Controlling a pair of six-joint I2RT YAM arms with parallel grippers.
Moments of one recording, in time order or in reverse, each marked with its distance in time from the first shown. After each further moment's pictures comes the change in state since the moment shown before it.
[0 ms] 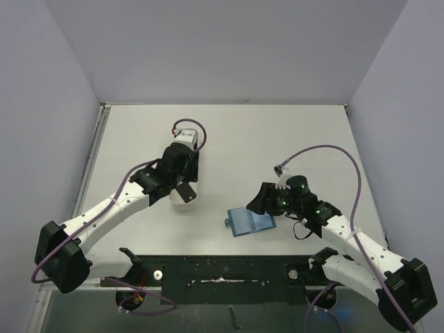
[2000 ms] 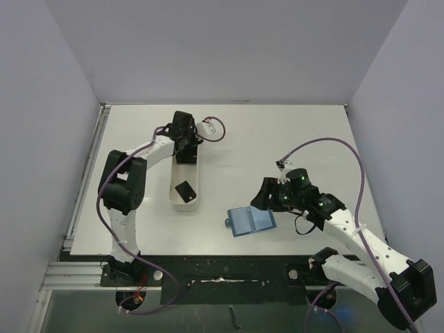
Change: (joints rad) left arm 0.349 0.783 0.483 0.172 0.207 1.248; right arm -0.005 0.004 0.154 -0.241 0.093 -0.038
